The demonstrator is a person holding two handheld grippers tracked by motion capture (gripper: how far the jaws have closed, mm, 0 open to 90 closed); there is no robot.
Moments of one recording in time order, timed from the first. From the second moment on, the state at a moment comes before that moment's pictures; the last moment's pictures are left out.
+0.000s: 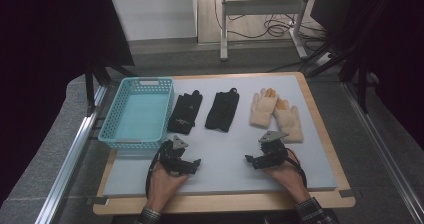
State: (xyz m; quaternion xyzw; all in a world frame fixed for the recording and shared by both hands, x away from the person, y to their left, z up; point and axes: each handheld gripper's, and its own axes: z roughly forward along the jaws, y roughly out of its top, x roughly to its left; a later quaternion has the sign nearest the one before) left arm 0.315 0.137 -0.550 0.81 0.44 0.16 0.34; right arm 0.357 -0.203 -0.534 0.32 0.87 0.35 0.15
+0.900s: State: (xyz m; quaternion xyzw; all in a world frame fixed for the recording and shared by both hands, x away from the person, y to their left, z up) left arm 0.315 0.137 -0.550 0.81 0.44 0.16 0.34; right arm 0.366 -0.201 -0.531 0.33 0.86 0.36 0.14
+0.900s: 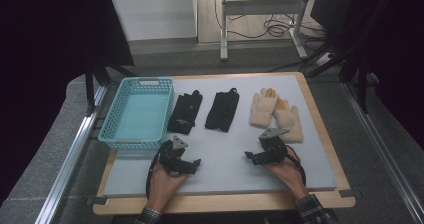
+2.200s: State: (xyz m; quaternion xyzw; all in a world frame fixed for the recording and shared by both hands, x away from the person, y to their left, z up) left arm 0.315 0.137 -0.550 0.81 0.44 0.16 0.34; right arm 0.455 -0.150 -0.504 0.35 0.85 0.37 0.14
